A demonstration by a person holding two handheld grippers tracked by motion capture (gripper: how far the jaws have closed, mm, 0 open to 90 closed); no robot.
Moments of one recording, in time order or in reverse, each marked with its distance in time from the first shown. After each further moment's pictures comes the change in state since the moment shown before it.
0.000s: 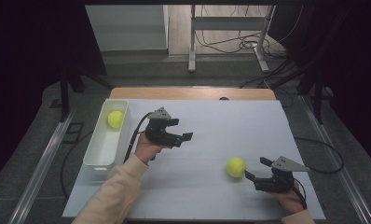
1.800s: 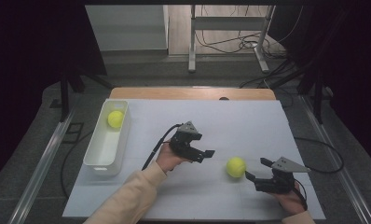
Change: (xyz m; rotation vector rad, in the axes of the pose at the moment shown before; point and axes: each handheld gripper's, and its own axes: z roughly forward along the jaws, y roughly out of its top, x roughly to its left) left arm -0.042 -0.004 0.058 0.116 -0.111 0.068; right arm 0.001 -0.001 -0.002 0.003 -0.004 -0.001
